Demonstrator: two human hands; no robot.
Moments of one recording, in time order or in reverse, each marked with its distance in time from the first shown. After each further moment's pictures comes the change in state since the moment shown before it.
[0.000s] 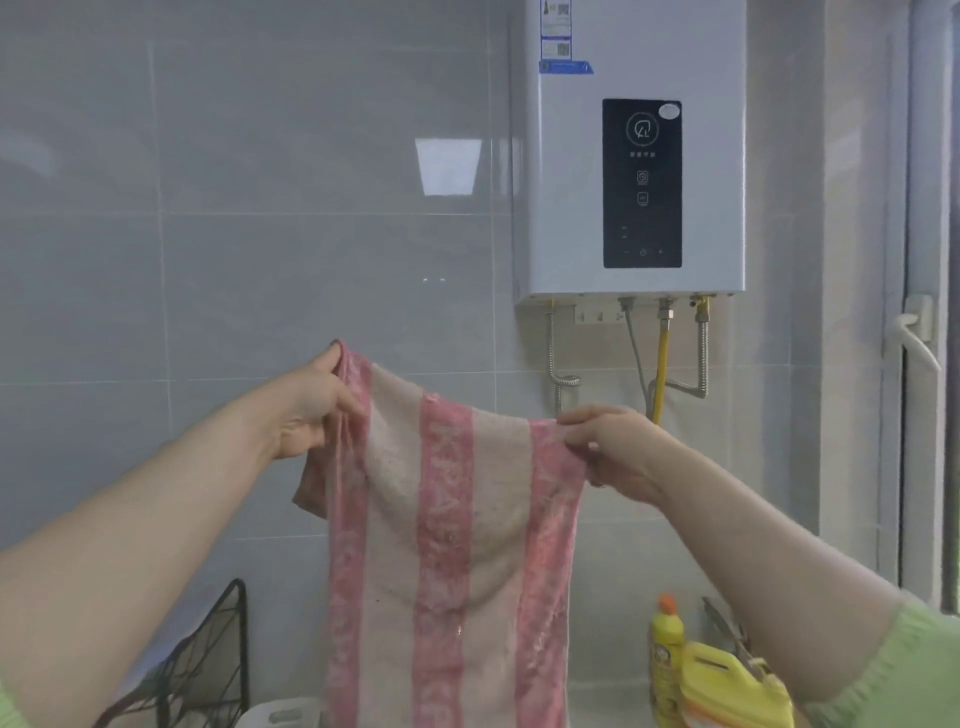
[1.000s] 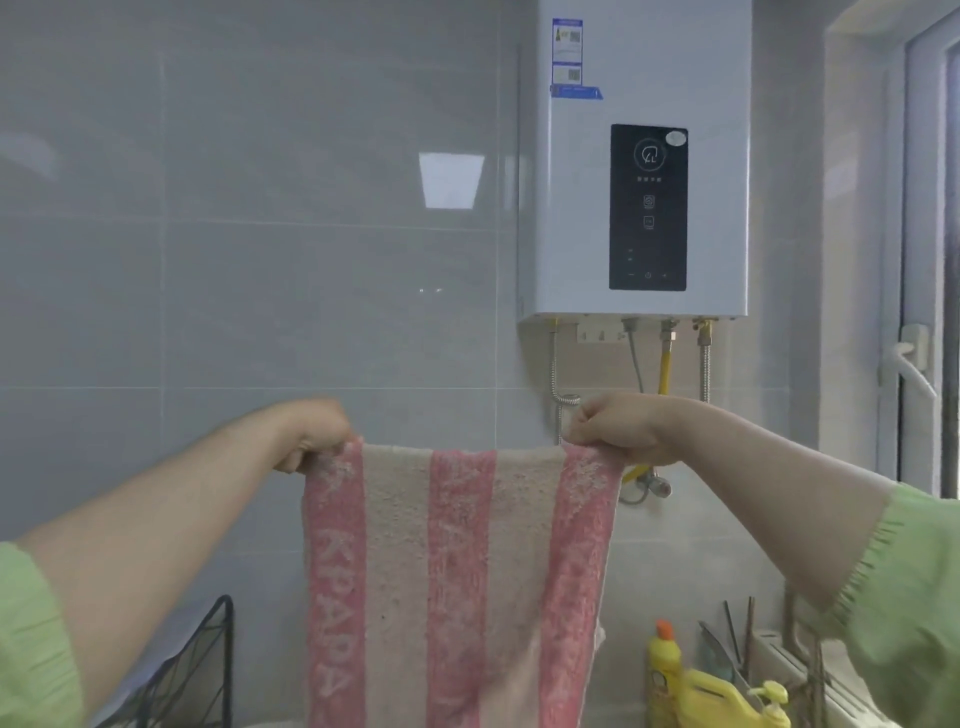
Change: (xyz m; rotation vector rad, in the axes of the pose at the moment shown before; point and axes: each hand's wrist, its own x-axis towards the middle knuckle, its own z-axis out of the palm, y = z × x) left_hand 0.000 -0.004 -0.004 0.625 0.053 -0.157; right_hand 0.024 -0.053 -0.016 -0.671 -0.306 0.091
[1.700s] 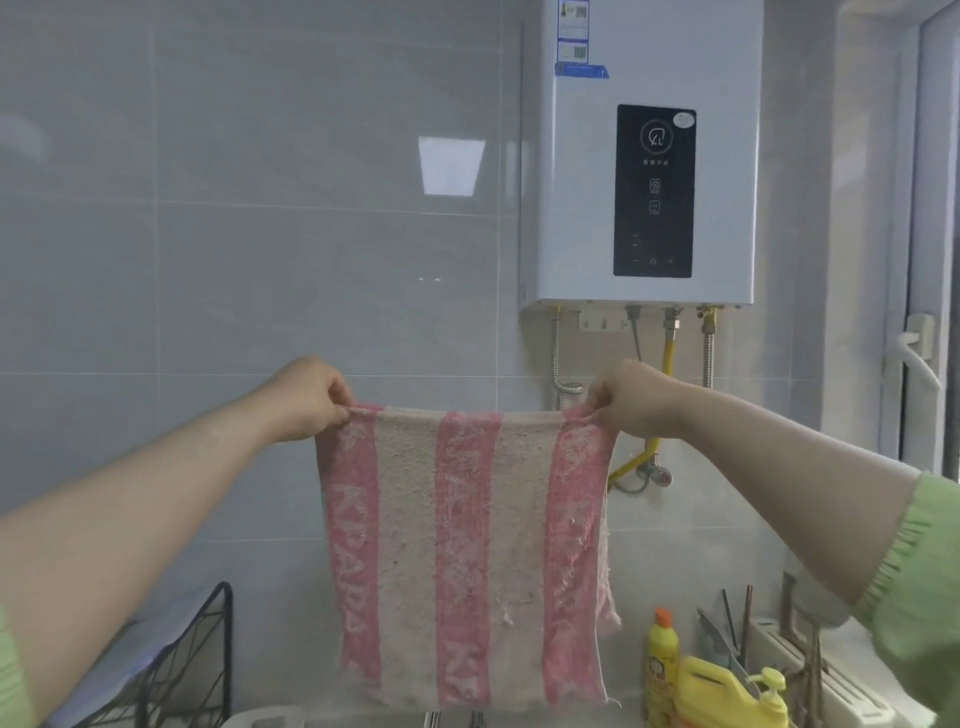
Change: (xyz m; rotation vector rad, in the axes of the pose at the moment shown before) left_hand 0.007 -0.006 -0.018 0.395 0.263 0.384; right_hand 0.000 0.001 -0.005 -0.601 0.400 -0.206
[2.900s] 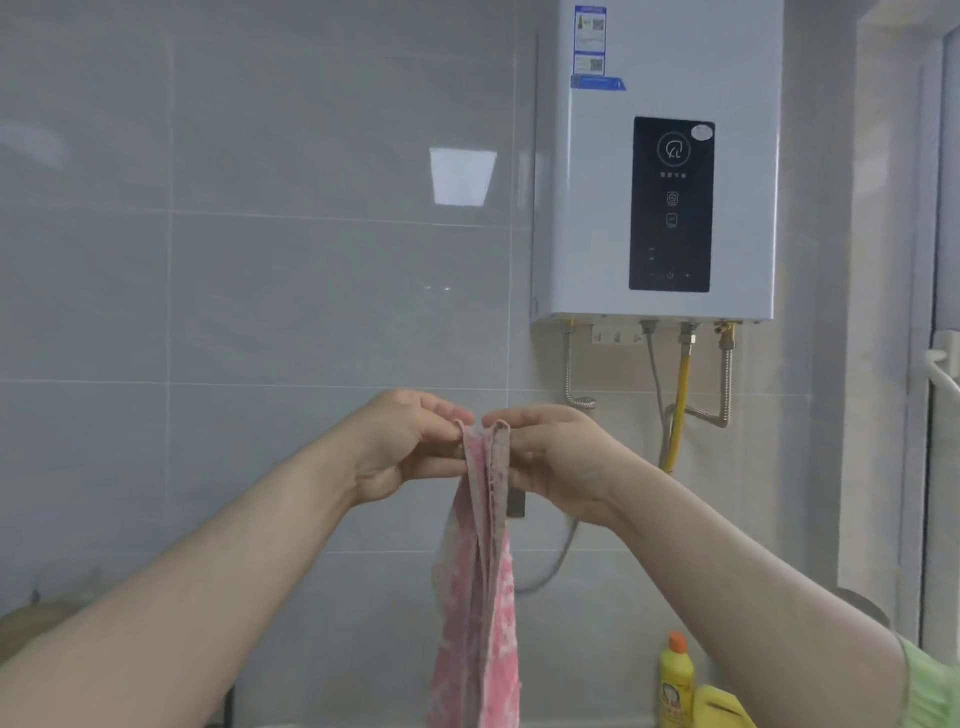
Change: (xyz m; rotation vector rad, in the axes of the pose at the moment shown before) left_hand -0.038 0.080 0.022 -1.161 -0.341 -0.169; right_hand -0.030 -0.092 0.050 1.389 -0.202 0.024
